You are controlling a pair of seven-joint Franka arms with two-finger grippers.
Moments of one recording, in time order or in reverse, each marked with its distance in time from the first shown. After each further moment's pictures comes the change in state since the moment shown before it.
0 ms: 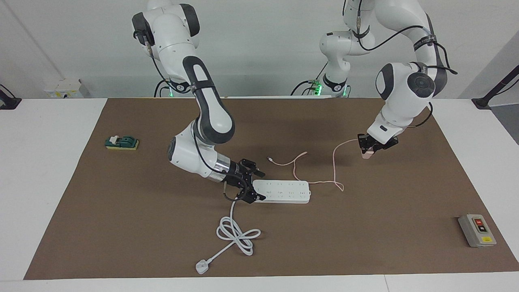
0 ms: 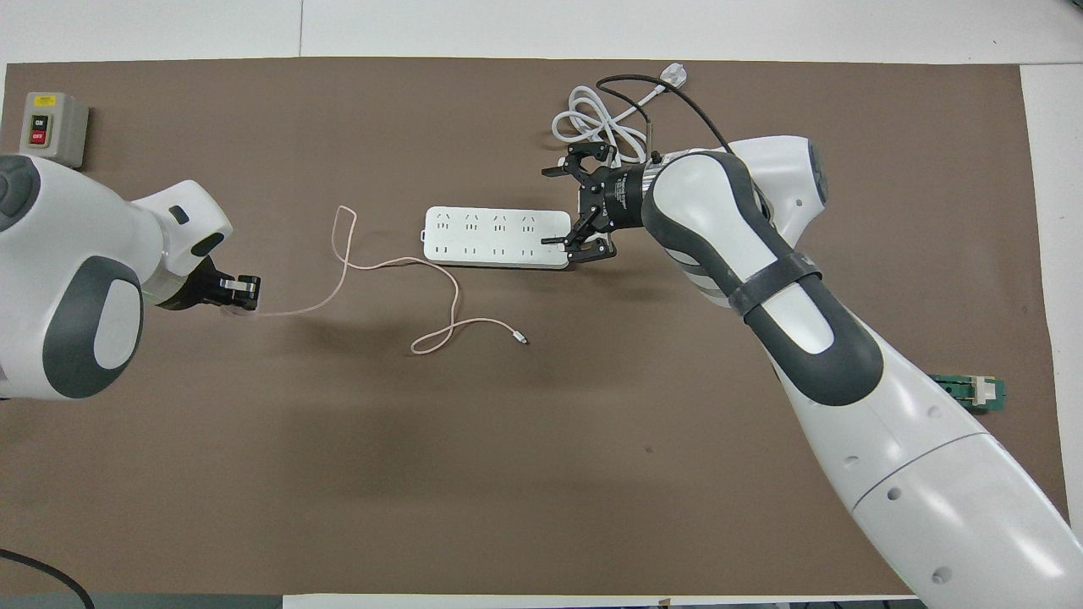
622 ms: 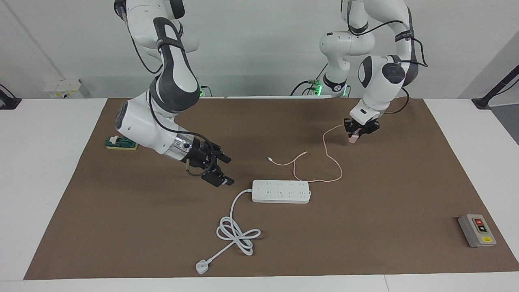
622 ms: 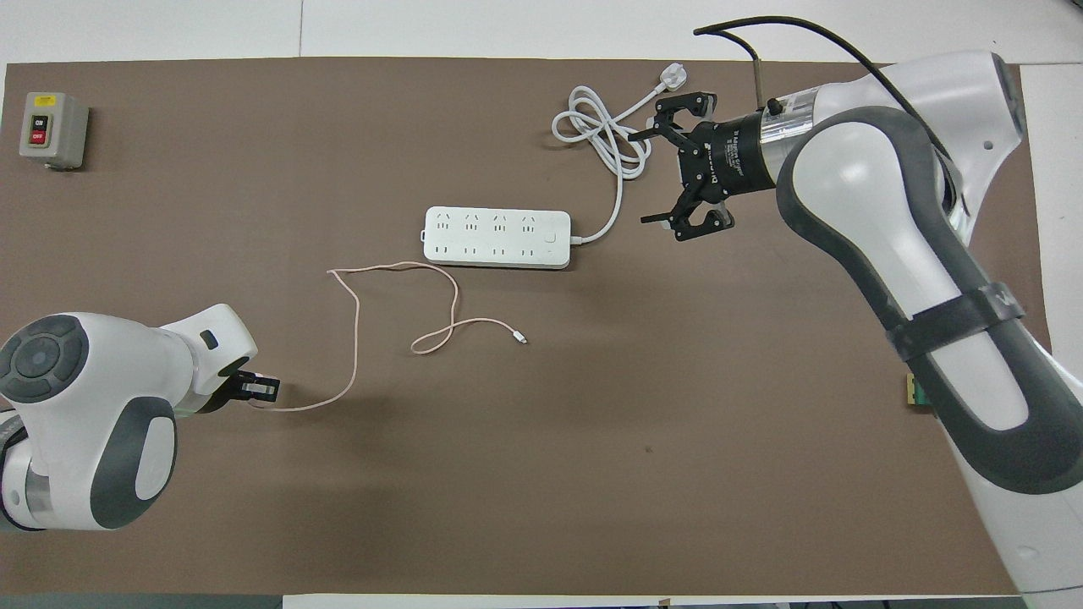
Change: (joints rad) left arm -0.002 -0.222 -0.008 -0.388 -0.022 0.169 0.079; right arm -0.135 -0.209 -0.004 0.000 -0.346 -0.198 0.008
